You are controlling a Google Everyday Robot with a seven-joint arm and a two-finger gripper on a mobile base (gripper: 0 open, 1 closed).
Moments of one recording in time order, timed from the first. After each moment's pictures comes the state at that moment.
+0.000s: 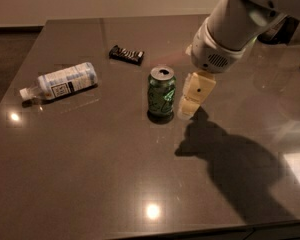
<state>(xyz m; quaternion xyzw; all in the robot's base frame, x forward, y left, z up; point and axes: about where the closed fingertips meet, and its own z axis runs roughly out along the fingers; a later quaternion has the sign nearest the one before) 0.524 -0.090 0.921 -0.63 0.75 0.03 0.21</state>
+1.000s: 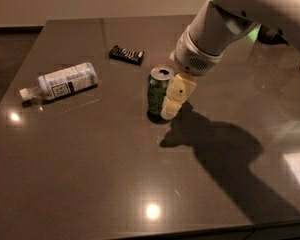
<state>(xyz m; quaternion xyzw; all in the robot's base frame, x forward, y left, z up) 0.544 -0.056 0.899 -0.64 0.74 0.08 0.22</state>
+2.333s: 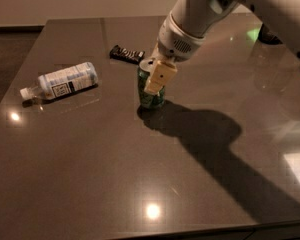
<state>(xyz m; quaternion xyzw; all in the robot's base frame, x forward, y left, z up) 0.558 -0.020 0.916 -0.66 0.71 0.12 0.20</state>
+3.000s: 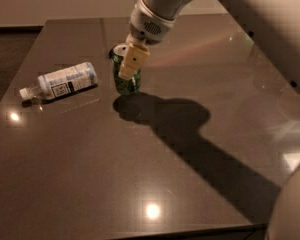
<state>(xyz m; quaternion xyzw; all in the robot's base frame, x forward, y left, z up) 0.589 0.042 0.938 -0.68 0.69 0.14 0.21</state>
